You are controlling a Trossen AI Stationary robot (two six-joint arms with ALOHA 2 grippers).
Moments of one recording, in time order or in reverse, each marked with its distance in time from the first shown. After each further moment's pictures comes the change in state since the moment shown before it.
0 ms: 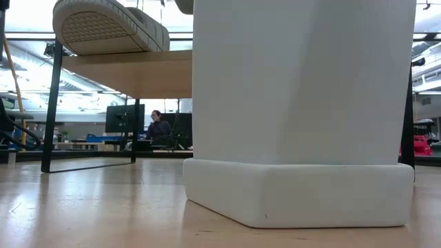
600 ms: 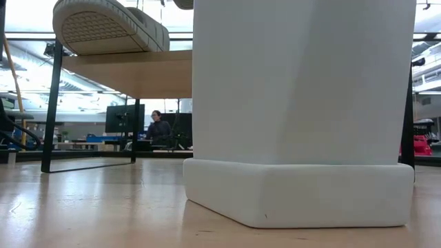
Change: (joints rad) left arm 0.072 0.002 0.000 -0.150 0.125 -0.191; right arm -0.008 0.000 0.000 0.038 -0.004 -0.033
